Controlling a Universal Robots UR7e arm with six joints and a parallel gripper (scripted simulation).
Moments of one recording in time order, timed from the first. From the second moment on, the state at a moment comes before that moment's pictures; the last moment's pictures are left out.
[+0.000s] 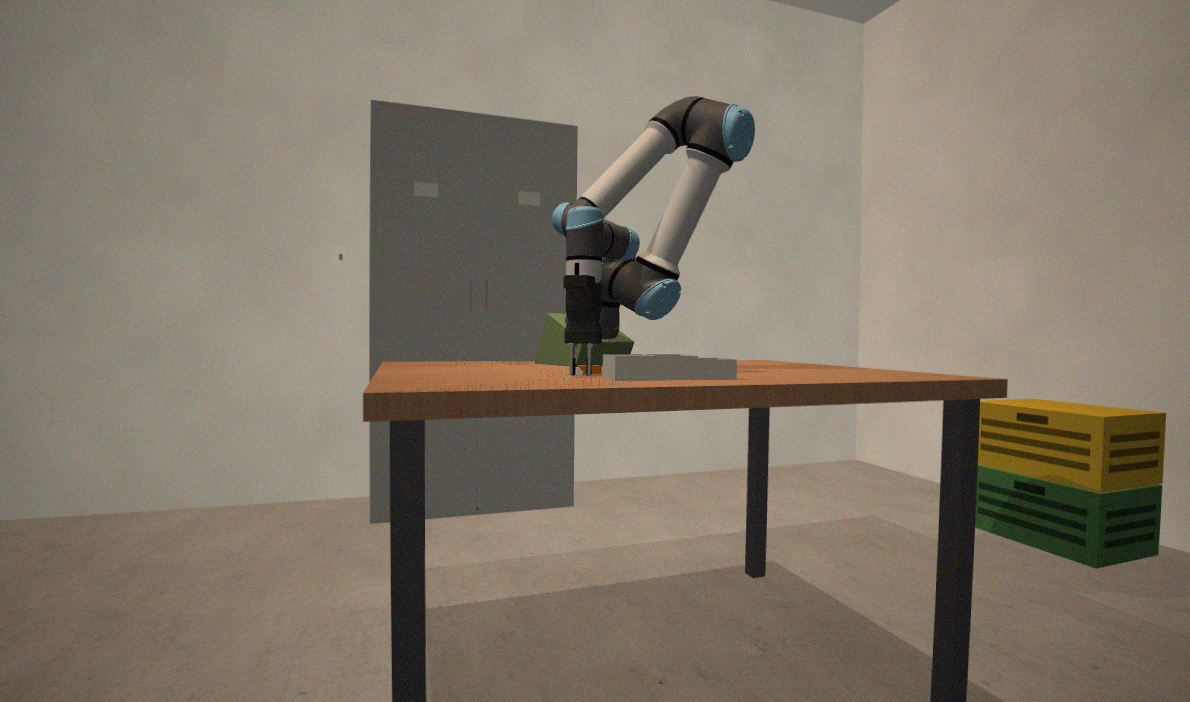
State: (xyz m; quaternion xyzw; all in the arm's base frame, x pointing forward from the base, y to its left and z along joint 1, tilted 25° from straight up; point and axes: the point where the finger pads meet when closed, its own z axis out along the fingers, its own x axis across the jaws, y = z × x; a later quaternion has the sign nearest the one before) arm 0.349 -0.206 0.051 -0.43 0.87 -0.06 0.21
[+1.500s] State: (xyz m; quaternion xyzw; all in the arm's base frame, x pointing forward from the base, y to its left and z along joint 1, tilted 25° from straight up) arm 0.342 -0.209 0.069 -0.43 0.87 -0.07 0.21
